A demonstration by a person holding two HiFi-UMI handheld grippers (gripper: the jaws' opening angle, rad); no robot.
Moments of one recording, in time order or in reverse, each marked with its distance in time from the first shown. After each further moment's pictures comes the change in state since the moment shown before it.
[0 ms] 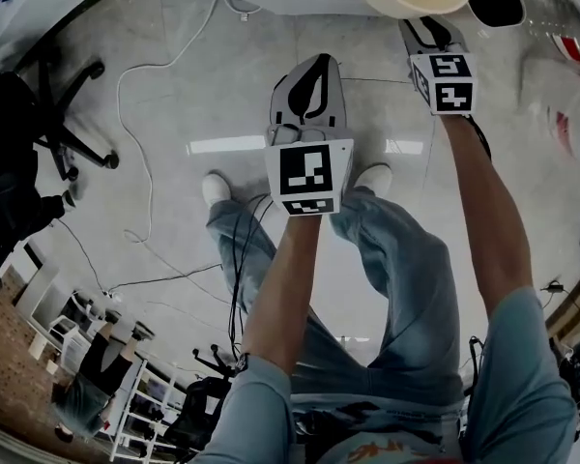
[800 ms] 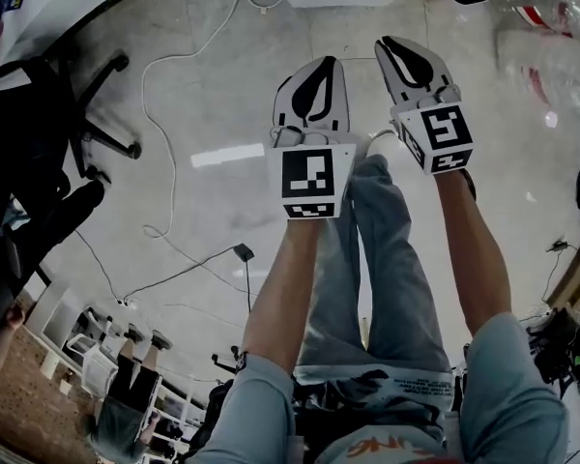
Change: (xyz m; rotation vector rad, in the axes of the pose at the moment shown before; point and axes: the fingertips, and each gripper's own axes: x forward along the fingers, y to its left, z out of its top) left arm -0.155 0.011 0.097 0.020 -0.035 -0.122; right arm -0.204 0.172 0.151 0.020 -0.235 0.094
